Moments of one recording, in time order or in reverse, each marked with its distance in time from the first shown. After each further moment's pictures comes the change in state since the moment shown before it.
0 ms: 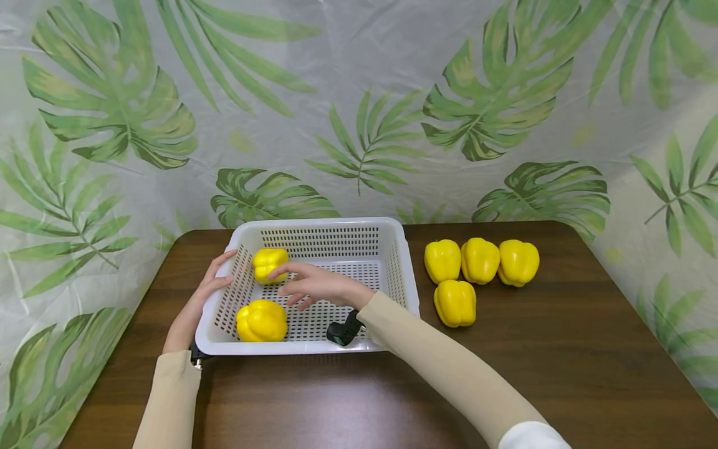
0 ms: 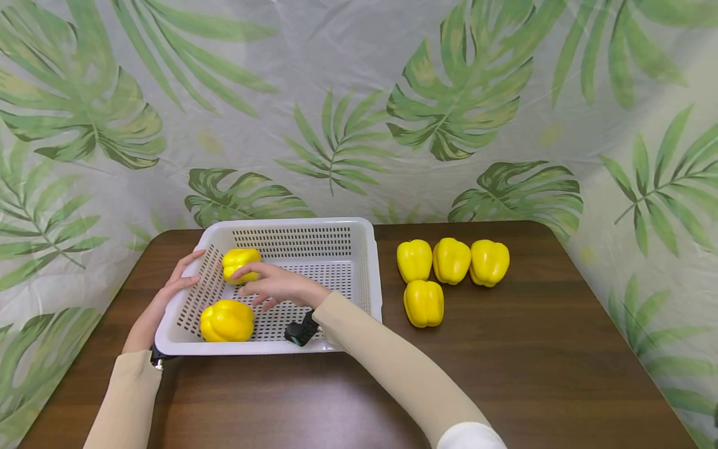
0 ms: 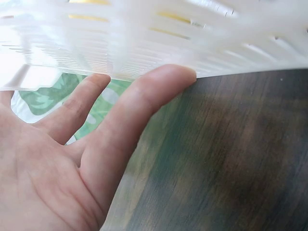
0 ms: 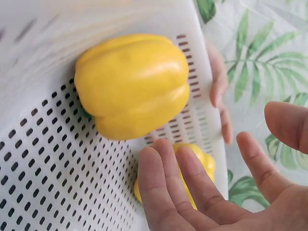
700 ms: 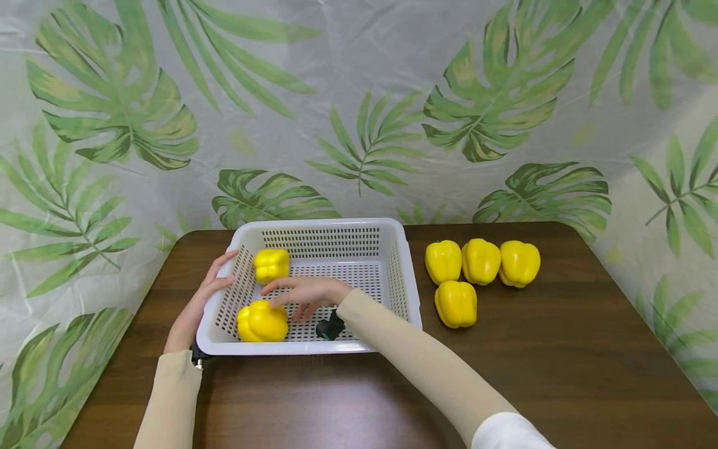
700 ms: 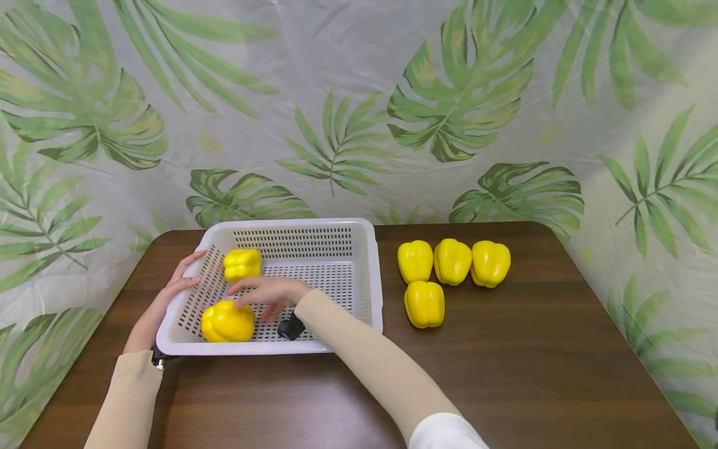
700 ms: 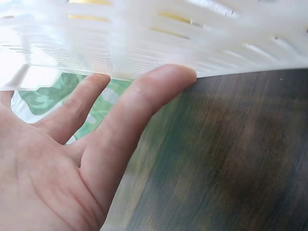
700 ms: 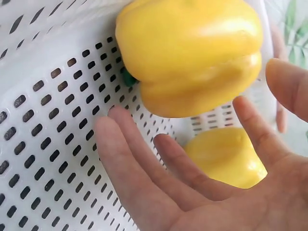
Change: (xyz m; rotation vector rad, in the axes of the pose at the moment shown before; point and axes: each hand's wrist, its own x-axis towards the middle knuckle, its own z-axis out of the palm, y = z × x) left_hand -0.002 0.002 0.000 0.014 -0.006 -0.018; right_hand 0.034 0.018 0.005 -0.113 -0.115 0.215
